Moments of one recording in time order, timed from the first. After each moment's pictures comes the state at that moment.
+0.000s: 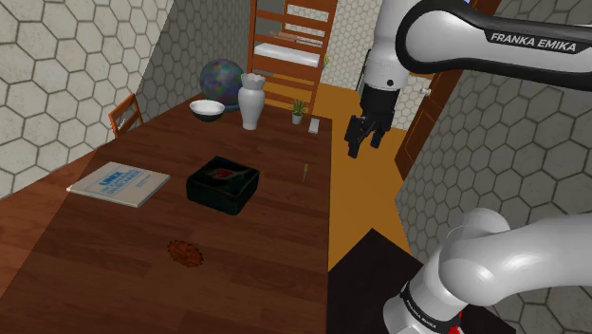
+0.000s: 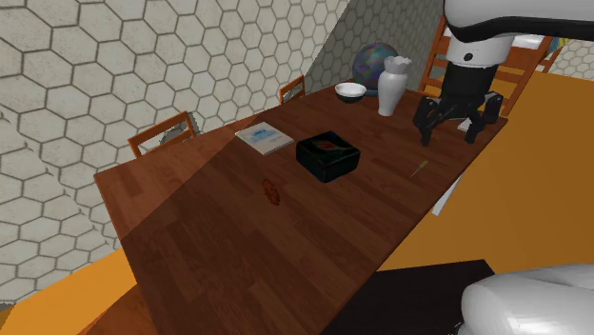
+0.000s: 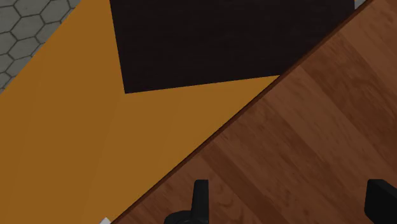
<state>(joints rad) 0.02 -0.75 0.04 -2.36 -0.03 1.55 0.15</state>
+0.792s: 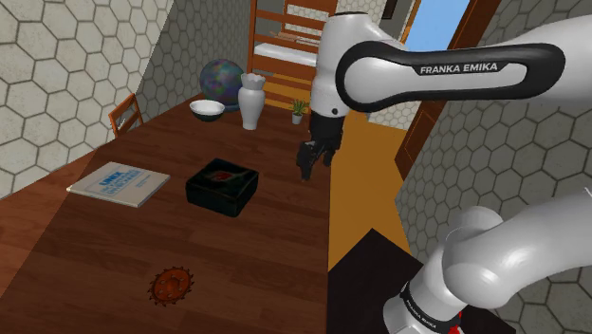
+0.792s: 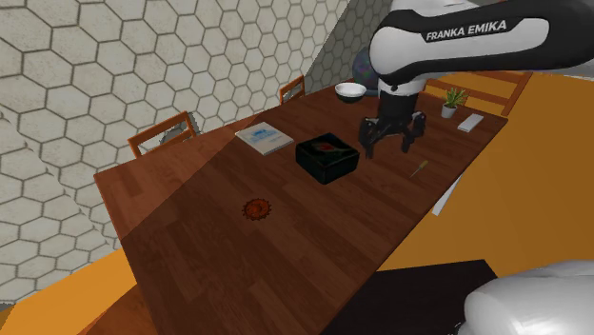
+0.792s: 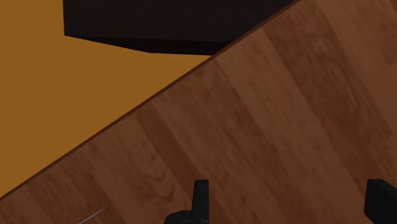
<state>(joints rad) 0.11 -0.53 0.15 -2.38 0.04 1.82 0.16</state>
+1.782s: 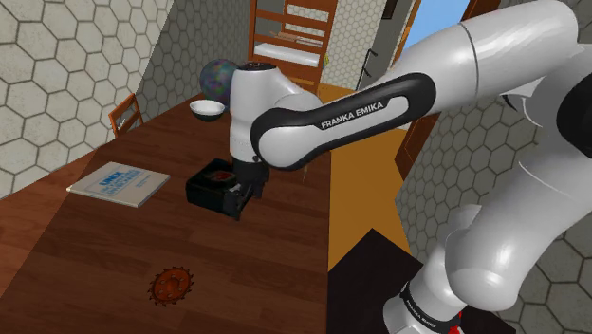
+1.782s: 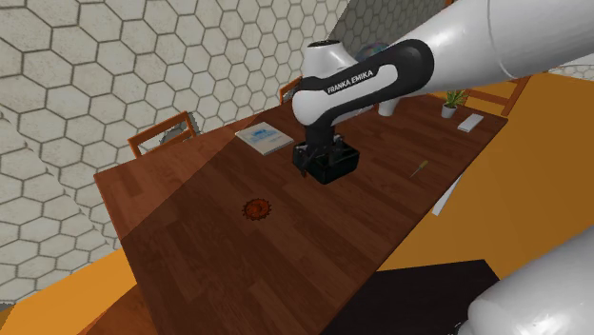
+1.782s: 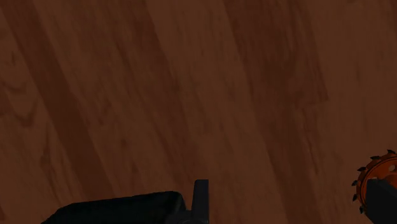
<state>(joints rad) 0.21 -0.08 0.31 -2.23 0.00 2.15 0.19</state>
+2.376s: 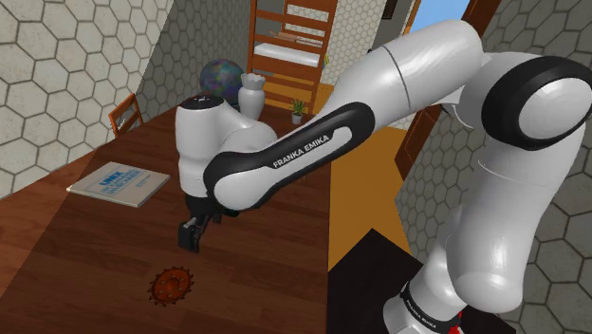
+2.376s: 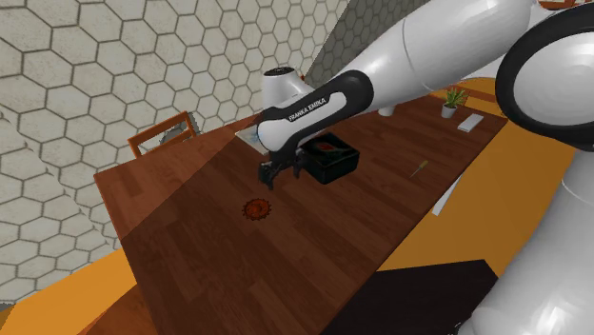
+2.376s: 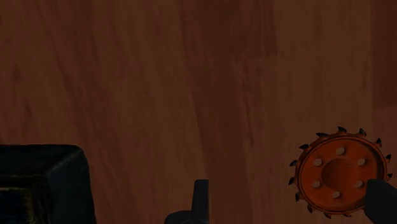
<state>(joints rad) 0.29 0.20 0.38 -2.05 -0.12 2.26 0.25</state>
